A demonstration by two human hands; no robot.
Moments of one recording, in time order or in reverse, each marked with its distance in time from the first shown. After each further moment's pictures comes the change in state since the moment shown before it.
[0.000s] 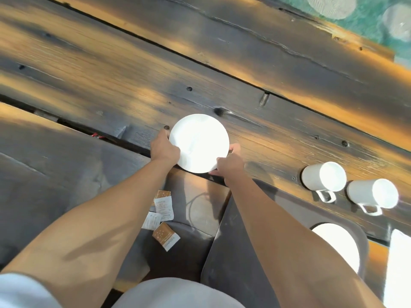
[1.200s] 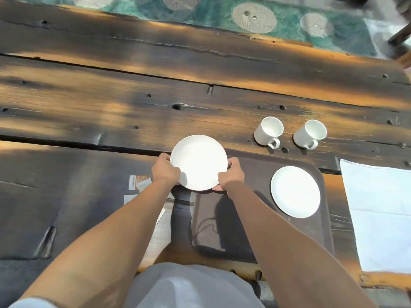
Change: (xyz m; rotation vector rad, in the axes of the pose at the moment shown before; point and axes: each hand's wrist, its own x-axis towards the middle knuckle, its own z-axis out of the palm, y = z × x) left_hand -0.162 -0.033 0.039 -0.010 -0.117 0.109; right_hand -0.107 0.134 -0.097 0.134 0.075 -0.006
